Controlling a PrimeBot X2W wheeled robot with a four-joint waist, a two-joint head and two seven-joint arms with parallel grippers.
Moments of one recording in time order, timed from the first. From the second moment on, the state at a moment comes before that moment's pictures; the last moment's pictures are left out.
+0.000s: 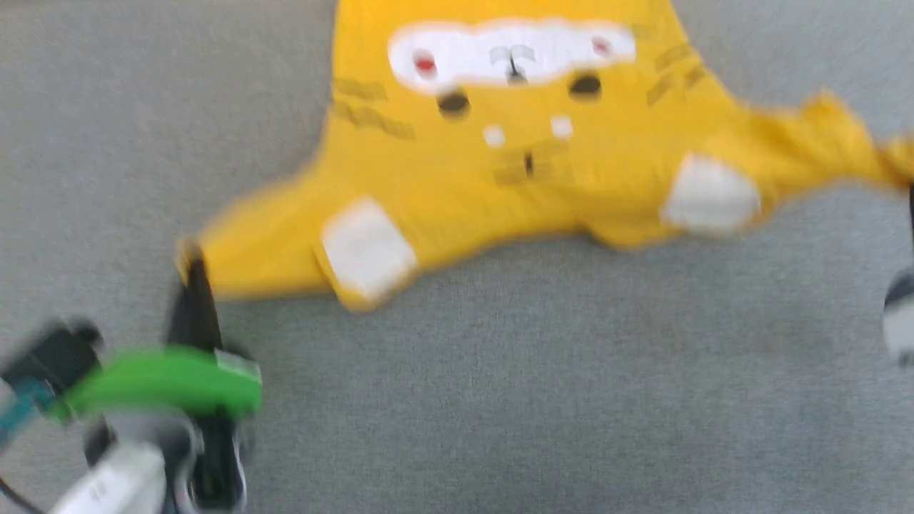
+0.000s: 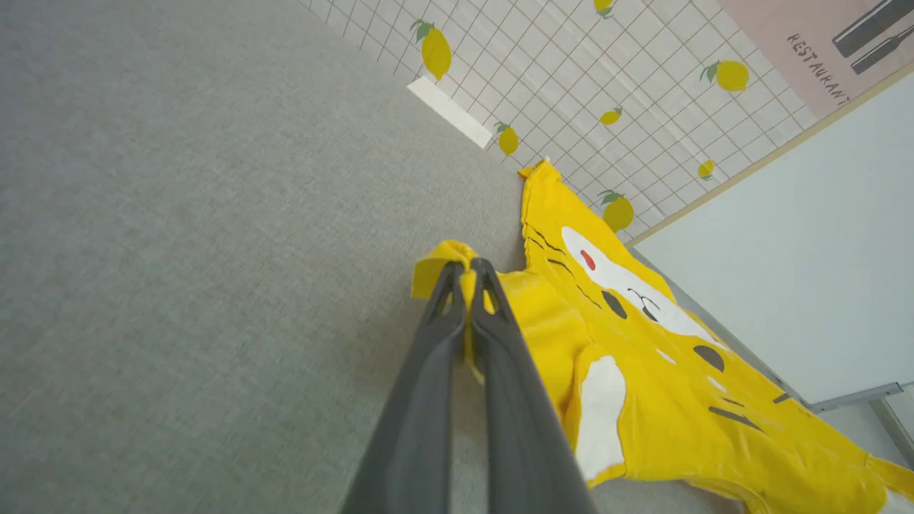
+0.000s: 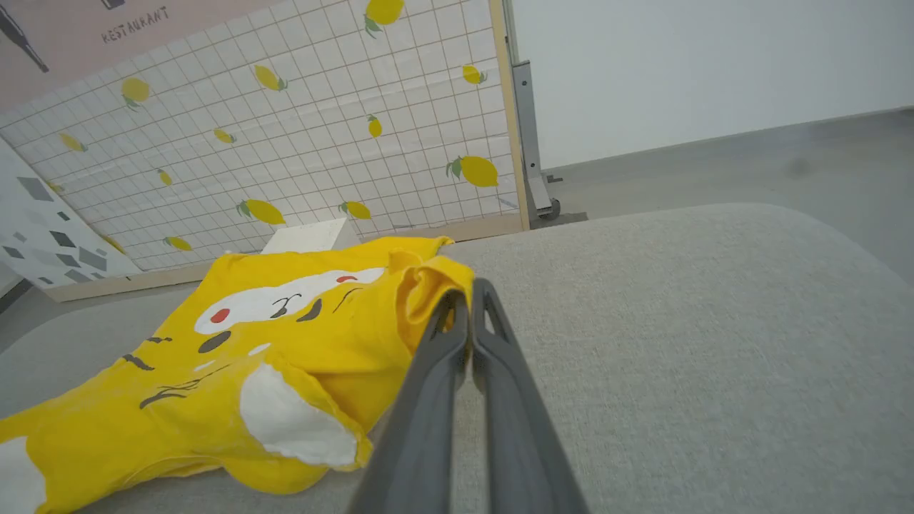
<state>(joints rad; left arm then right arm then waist) -0.08 0.27 -0.14 -0.30 -0.90 0.41 -0.05 -0.23 -0.17 -0.29 -0.24 0.44 0.13 0.33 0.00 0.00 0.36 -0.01</state>
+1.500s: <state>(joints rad) 0.39 0.41 -0.22 -0.37 -0.91 0.45 0.12 0.01 -0.18 -0.47 -0.36 0.36 0.13 0.67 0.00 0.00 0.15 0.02</state>
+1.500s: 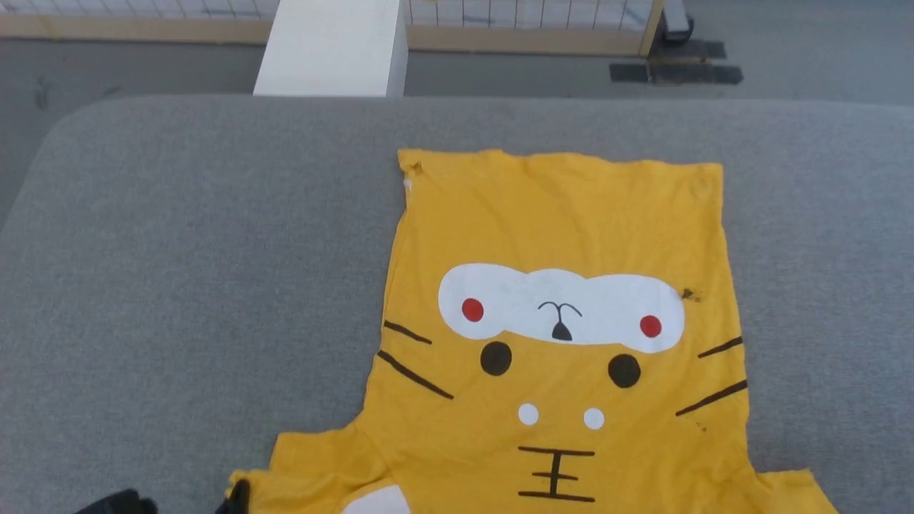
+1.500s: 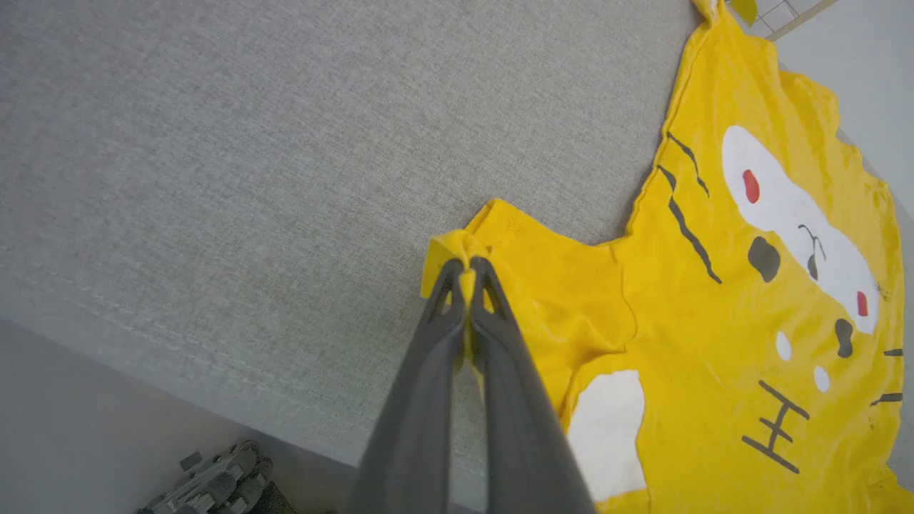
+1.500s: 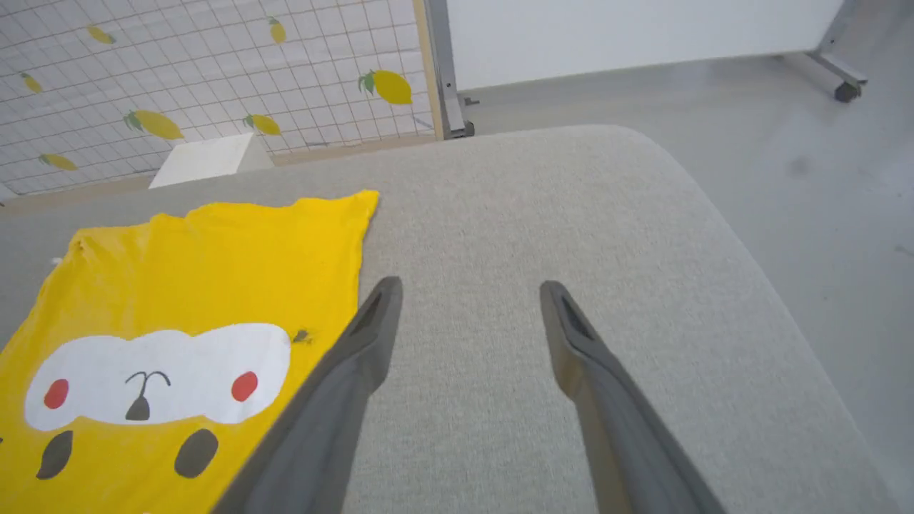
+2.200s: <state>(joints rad) 0.12 0.34 -0.38 -0.43 -0.78 0.43 0.10 -0.70 -0.40 -0.26 0.19 0.19 0.13 0.76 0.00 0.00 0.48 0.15</state>
